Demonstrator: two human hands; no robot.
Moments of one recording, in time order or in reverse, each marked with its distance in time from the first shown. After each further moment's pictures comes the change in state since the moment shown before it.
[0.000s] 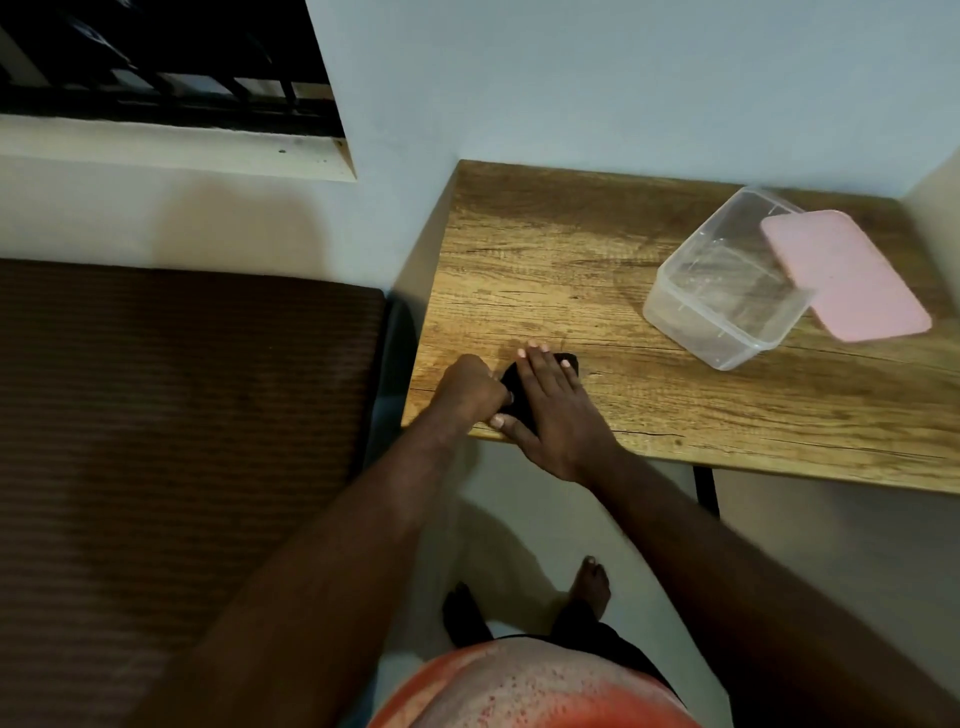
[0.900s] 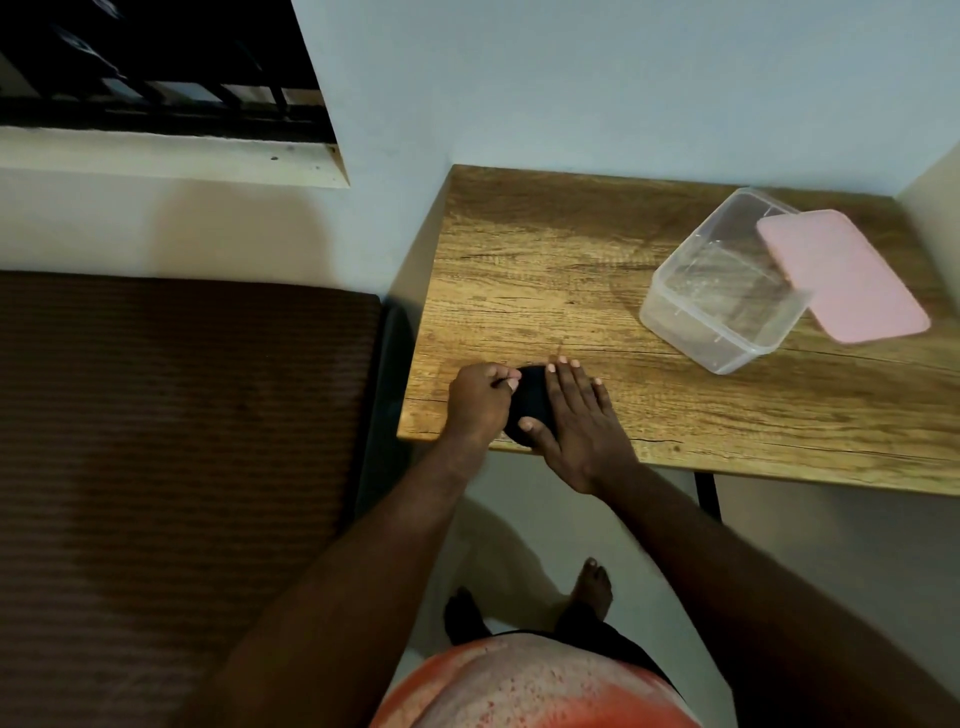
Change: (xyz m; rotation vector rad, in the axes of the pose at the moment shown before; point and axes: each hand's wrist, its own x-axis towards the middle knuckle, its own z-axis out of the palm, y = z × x) left_hand 0.004 -0.007 0.028 -0.316 0.178 0.172; right_hand -0.011 0.025 0.008 -0.042 -0.051 0.173
